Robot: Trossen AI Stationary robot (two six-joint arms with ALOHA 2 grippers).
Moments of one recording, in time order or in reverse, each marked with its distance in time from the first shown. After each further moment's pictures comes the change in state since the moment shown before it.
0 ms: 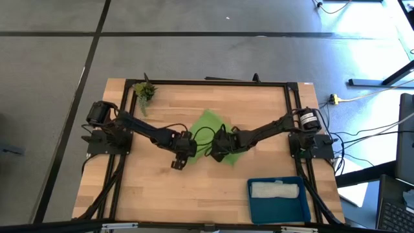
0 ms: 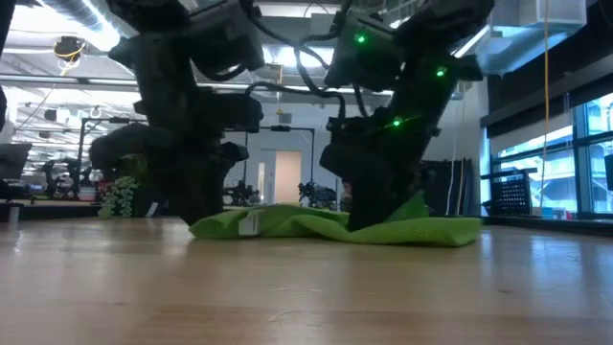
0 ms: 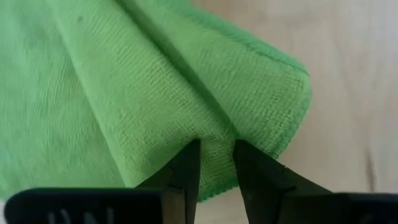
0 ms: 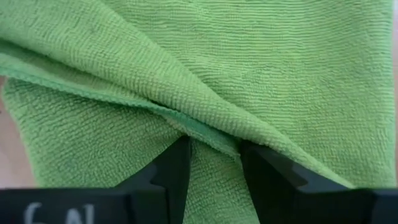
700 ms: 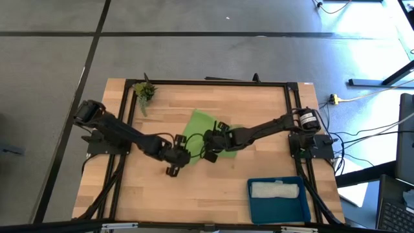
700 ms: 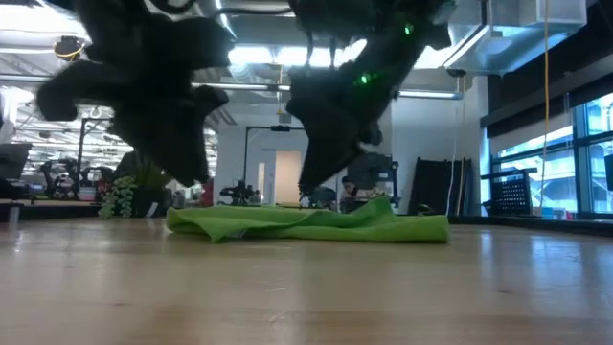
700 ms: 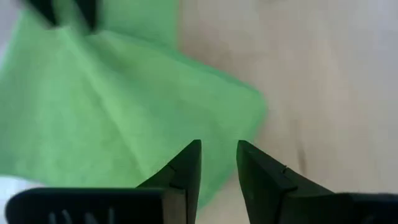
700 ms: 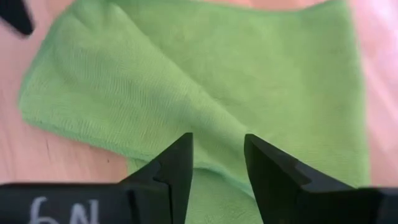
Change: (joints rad) left arm -0.187 -0.158 -0.004 -0.061 -0.226 -0.099; right arm 0.004 0.003 0.167 0.039 0.013 -0.333
